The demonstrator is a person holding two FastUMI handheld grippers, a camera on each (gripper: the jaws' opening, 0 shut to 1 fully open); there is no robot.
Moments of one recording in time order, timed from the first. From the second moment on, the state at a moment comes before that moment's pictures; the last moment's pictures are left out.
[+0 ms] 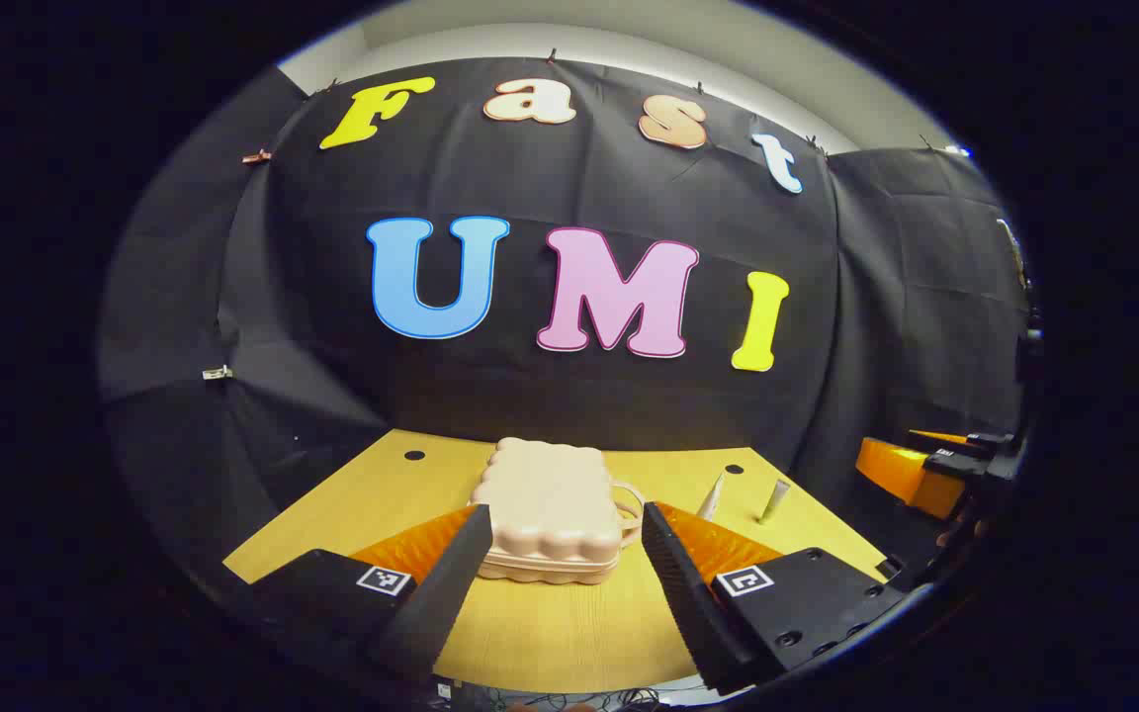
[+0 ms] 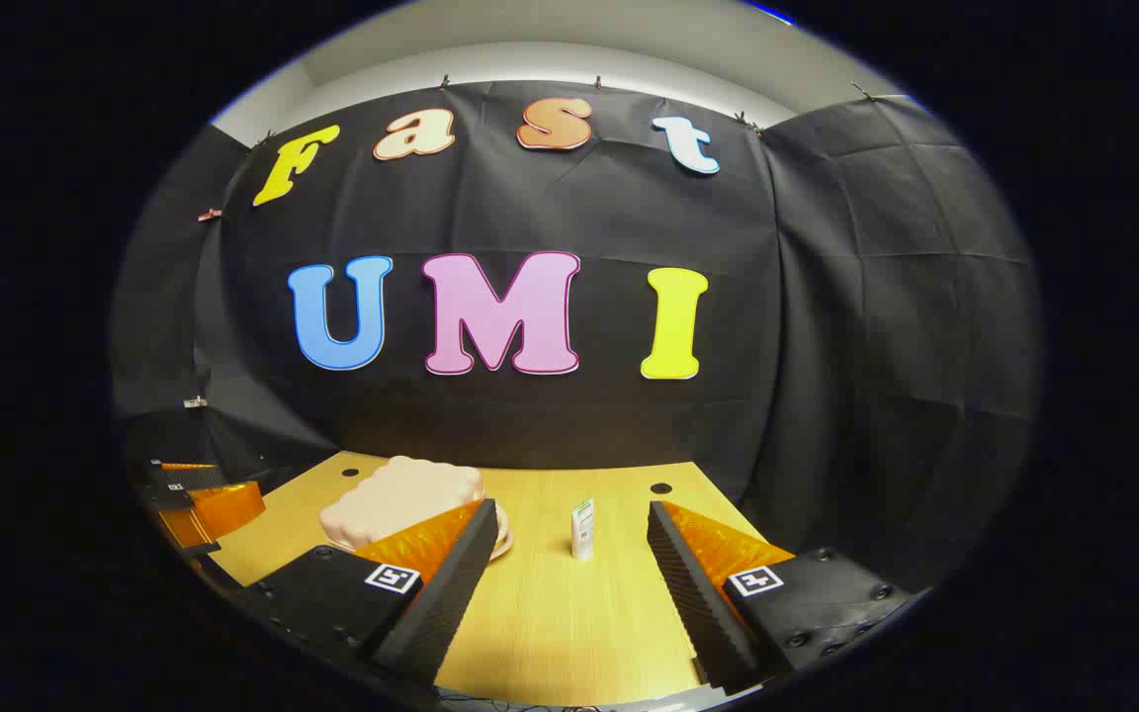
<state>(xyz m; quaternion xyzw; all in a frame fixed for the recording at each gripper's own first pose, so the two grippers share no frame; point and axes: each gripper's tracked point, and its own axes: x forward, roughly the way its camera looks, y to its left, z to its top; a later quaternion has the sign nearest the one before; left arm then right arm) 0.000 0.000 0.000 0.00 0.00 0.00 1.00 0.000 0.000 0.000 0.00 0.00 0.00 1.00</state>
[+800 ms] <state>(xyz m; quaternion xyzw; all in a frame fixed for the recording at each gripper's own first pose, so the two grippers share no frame) 0.089 -0.072 0.003 0.01 0.03 -0.04 1.00 0.067 -0.044 -0.005 0.02 0.01 0.01 1.00</state>
